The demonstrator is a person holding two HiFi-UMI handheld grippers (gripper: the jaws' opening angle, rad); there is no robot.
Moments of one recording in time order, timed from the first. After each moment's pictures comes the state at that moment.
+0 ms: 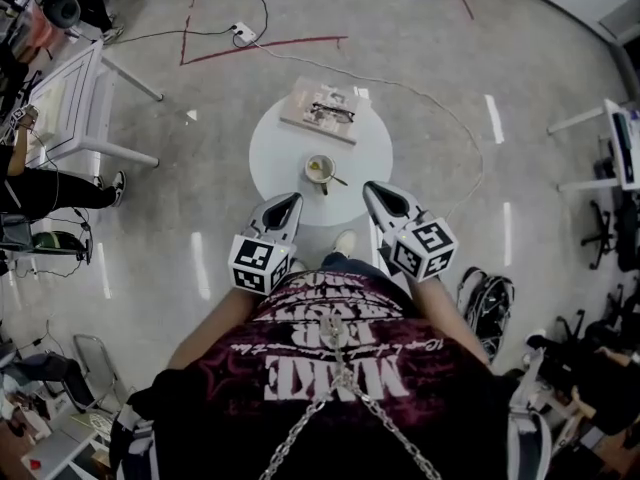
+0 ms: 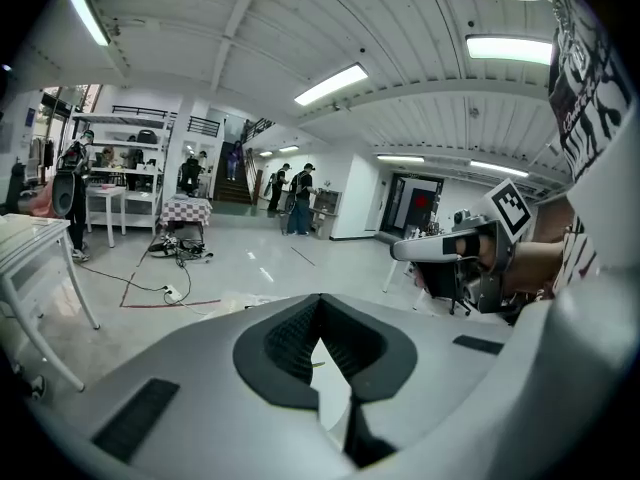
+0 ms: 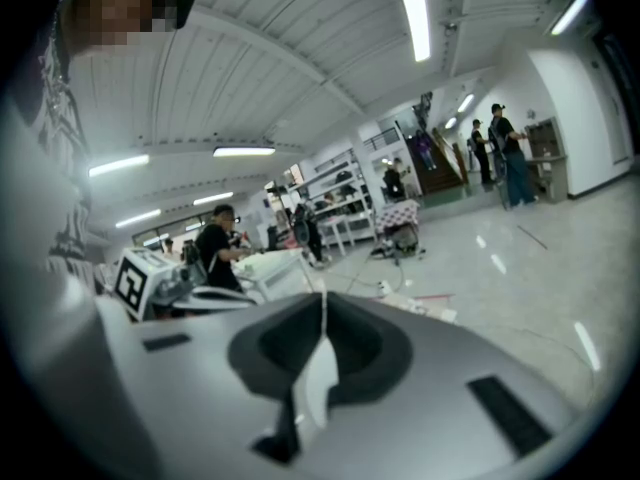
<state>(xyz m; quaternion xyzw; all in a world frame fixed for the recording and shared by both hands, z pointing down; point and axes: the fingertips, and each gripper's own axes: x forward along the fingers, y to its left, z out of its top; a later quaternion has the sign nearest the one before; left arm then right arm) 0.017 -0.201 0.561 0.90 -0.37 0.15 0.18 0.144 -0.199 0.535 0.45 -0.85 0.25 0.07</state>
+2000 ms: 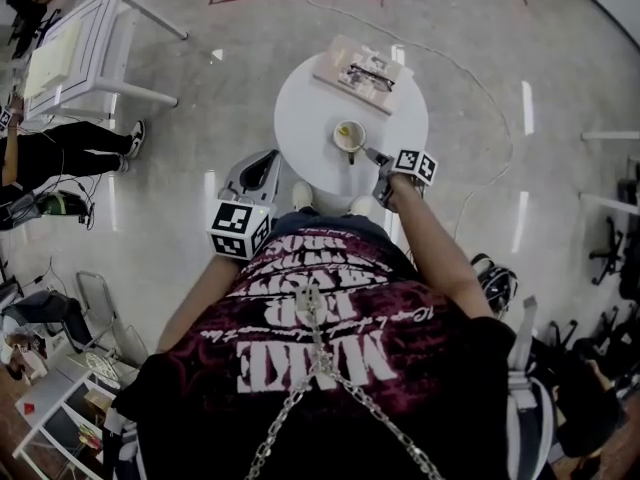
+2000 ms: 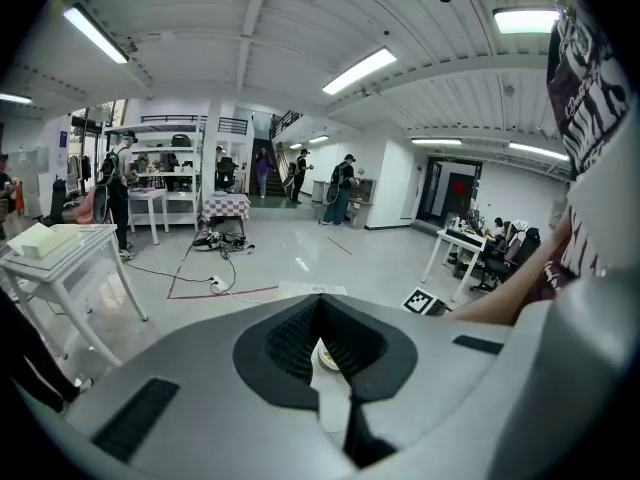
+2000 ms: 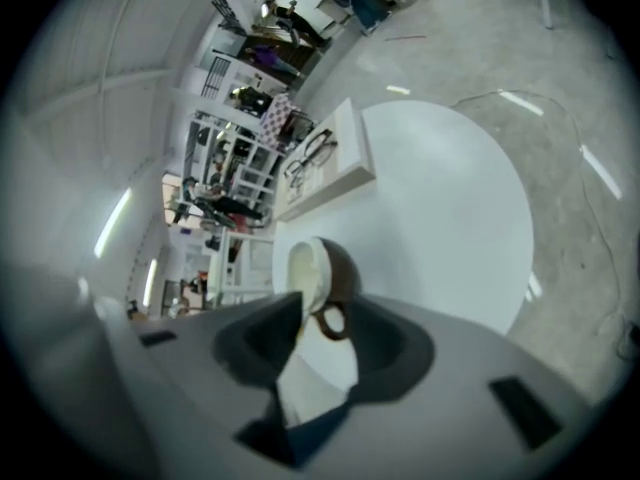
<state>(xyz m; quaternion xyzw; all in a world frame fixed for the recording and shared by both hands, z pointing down) -0.075 -0.246 0.573 0.84 -0.46 0.19 0.19 0.137 -0.247 0.879 0.42 -0.58 0.70 0.06</state>
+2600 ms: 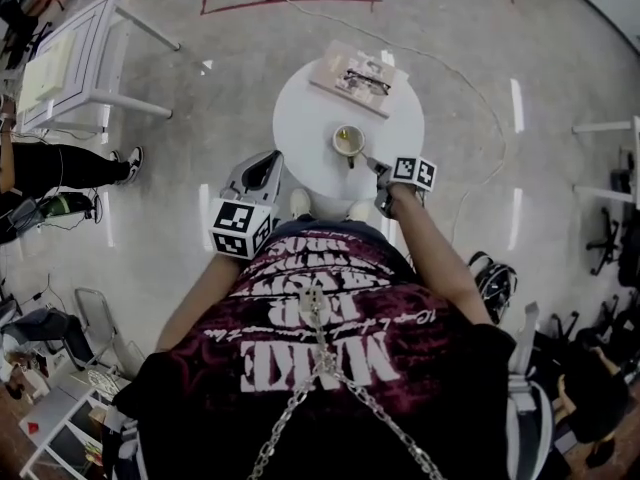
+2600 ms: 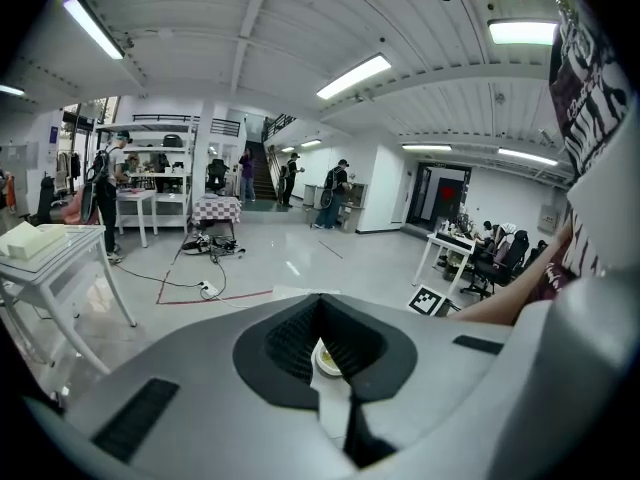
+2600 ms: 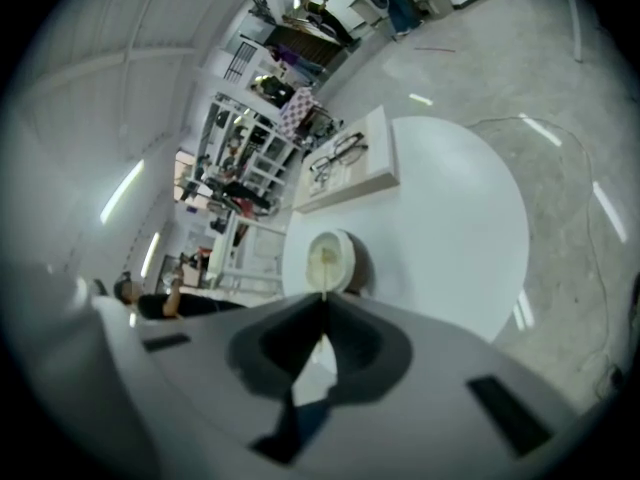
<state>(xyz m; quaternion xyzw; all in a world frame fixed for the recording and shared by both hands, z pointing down) -0.081 -0.254 0.570 0.86 -0.44 0.18 0.18 0.127 -0.236 0.847 0.42 -0.62 0.66 0.09</state>
